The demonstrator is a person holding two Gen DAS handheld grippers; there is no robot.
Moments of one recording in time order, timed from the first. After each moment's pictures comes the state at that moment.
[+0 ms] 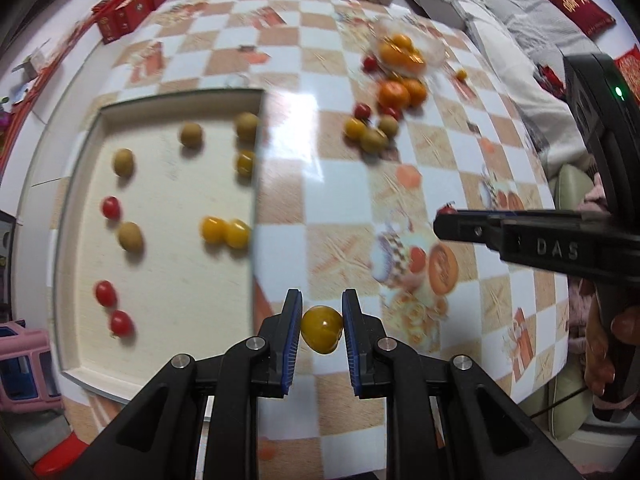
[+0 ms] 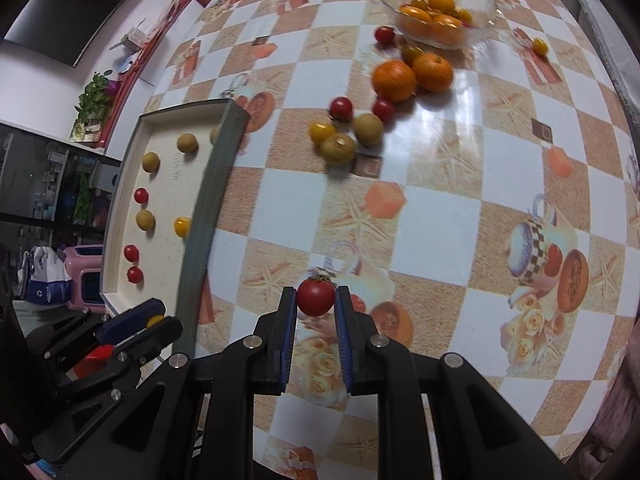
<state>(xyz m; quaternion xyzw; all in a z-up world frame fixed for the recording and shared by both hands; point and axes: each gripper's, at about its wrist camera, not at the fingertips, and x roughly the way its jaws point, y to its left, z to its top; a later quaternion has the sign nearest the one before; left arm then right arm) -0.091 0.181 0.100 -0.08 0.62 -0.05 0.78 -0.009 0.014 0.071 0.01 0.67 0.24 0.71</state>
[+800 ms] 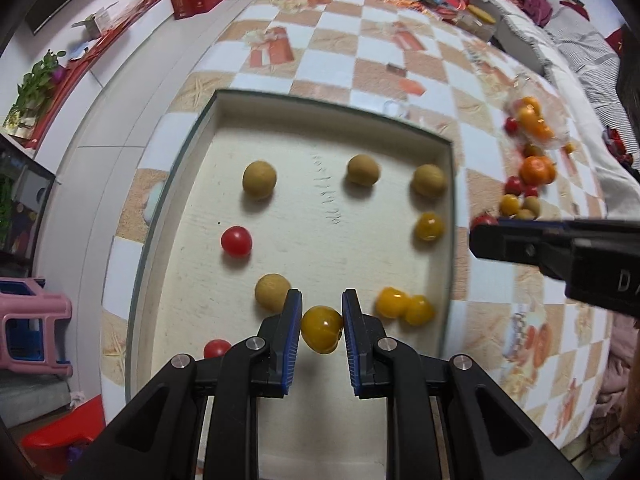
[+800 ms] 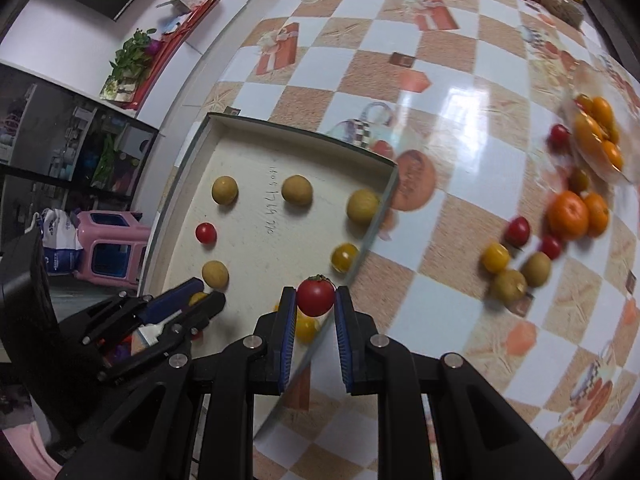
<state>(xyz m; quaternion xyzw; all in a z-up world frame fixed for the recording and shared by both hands) -0.053 0.297 0.059 -0.10 0.61 0.07 0.78 0.038 0.165 0.068 -0.04 0.66 0.32 0.68</state>
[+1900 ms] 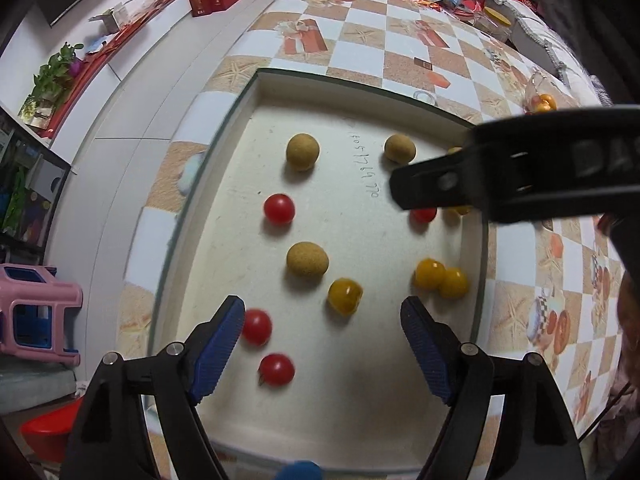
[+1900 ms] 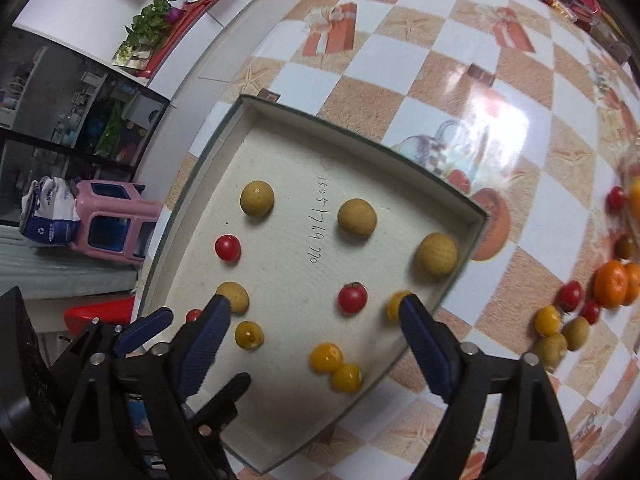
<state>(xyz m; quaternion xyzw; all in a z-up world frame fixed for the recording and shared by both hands) -0.084 0.313 0.061 -0.10 0.61 0.09 0.78 0.029 0.236 0.057 -0.09 0.66 0.34 0.66</state>
